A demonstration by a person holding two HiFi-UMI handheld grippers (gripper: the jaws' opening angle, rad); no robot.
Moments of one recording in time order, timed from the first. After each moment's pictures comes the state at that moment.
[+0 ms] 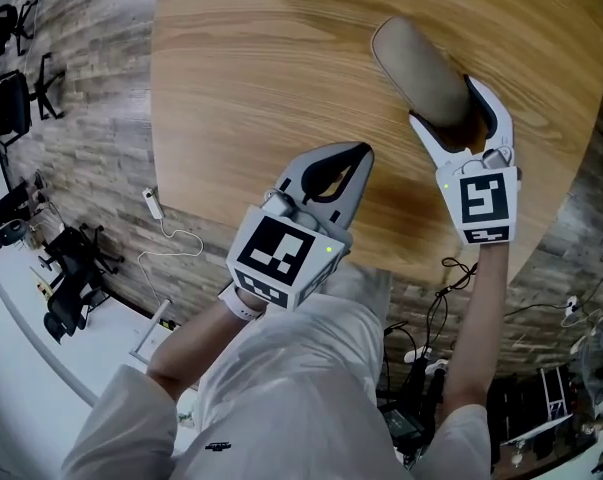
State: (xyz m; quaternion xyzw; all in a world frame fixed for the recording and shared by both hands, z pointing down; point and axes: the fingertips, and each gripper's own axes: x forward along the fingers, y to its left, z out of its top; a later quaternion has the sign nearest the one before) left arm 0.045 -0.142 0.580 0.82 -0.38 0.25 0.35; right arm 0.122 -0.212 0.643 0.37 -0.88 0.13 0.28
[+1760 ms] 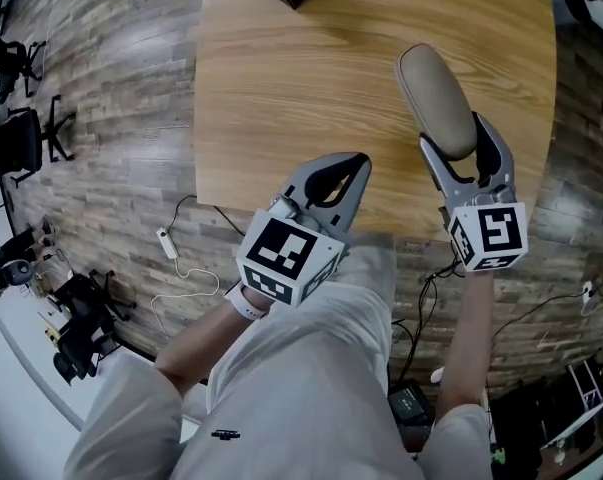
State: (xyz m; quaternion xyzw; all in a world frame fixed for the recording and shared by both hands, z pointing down) left arm 0.007 -0.084 0.471 0.86 -0.33 0.23 0.30; right arm 0.124 -0.127 0.504 0.50 -0.83 0.19 0.14
